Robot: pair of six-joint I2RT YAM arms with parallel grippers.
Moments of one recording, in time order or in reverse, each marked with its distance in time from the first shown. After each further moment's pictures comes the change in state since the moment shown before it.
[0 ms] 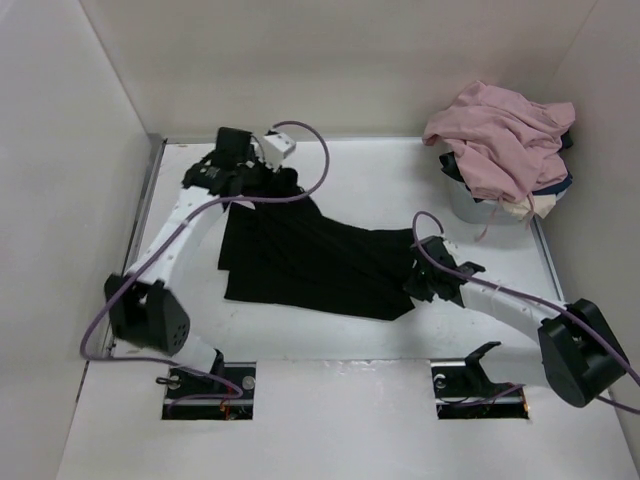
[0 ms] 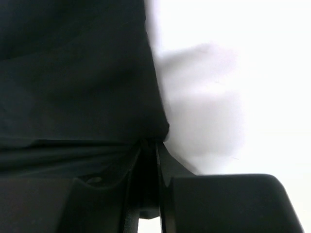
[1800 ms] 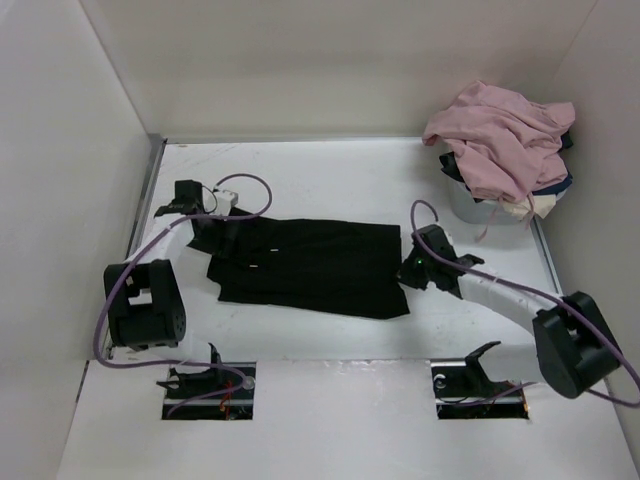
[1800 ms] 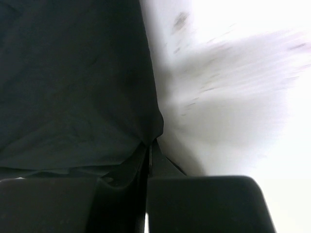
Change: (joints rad) left arm 0.408 -0.089 -0.476 0.104 0.010 0.018; right arm -0.006 0.095 0.073 0.142 -0.111 -0.039
